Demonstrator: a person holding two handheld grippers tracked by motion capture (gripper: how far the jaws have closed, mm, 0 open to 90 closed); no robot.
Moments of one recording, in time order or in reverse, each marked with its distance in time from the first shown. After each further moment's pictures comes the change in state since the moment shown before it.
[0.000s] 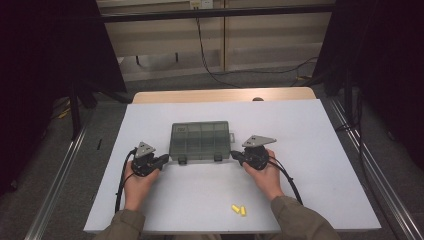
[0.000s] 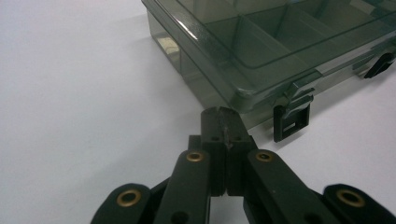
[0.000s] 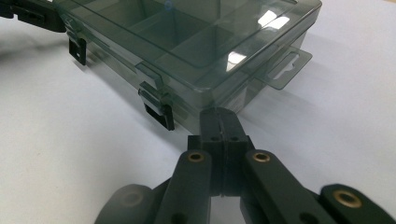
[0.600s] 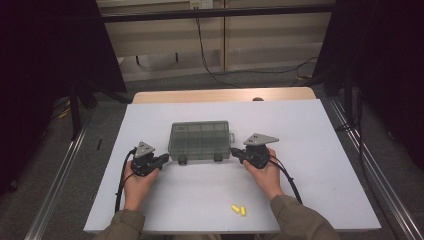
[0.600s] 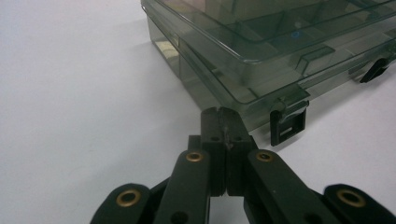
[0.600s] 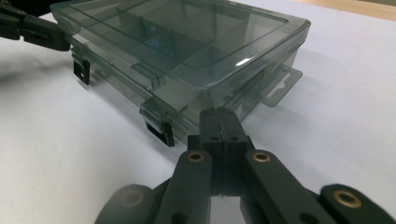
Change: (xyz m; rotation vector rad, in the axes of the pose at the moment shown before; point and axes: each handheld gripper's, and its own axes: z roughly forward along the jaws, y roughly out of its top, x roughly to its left) left arm 0.000 0.002 -0.002 -0.011 0.003 0.003; right arm 0.000 0.004 -0.003 -0.060 -0.006 0.026
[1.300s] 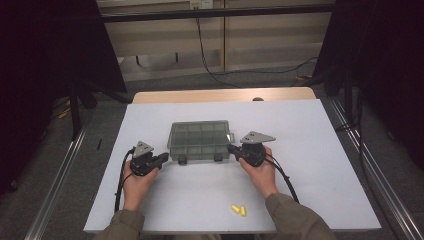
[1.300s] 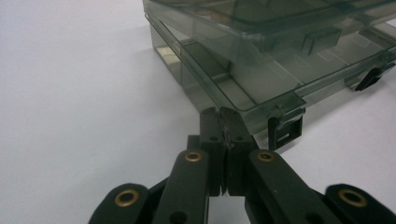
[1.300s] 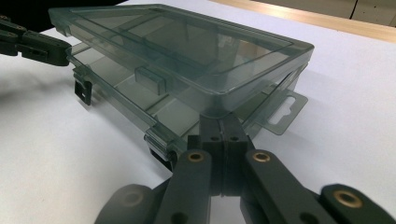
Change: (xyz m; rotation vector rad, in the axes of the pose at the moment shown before) left arm 0.000 0.002 -0.004 -0.028 -0.003 -0.018; right arm 0.006 0.008 0.008 -0.045 -0.015 -0.006
